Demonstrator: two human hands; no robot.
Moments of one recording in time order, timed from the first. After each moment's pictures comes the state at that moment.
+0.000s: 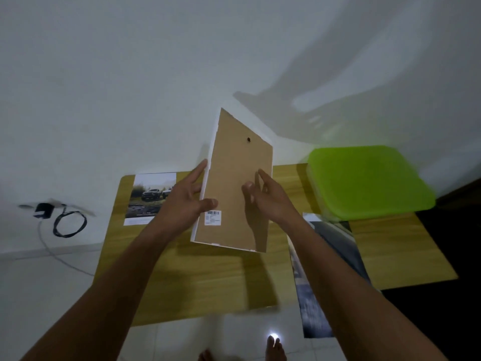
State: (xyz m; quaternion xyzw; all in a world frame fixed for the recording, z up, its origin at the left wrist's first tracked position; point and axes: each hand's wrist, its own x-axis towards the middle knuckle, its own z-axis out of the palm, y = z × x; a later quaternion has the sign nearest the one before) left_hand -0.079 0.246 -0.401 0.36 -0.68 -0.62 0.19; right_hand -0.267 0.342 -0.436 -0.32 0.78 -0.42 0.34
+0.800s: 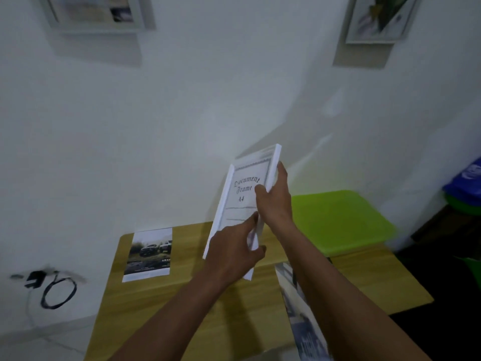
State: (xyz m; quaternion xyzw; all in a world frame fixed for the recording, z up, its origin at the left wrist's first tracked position) left_hand -0.117 0.342 -0.355 0.26 -0.91 -0.24 0.24; right_hand -0.250 0.365 -0.311 -0.26 0.76 -0.58 0.14
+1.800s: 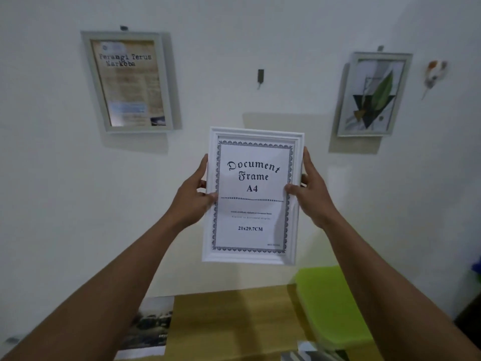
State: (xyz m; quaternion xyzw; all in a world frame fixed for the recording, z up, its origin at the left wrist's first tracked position) left_hand -0.137 0.205 -0.156 0.24 -0.80 -0.39 0.39; right_hand -0.368 0.359 -0.153 -0.47 0.62 -0.62 0.09
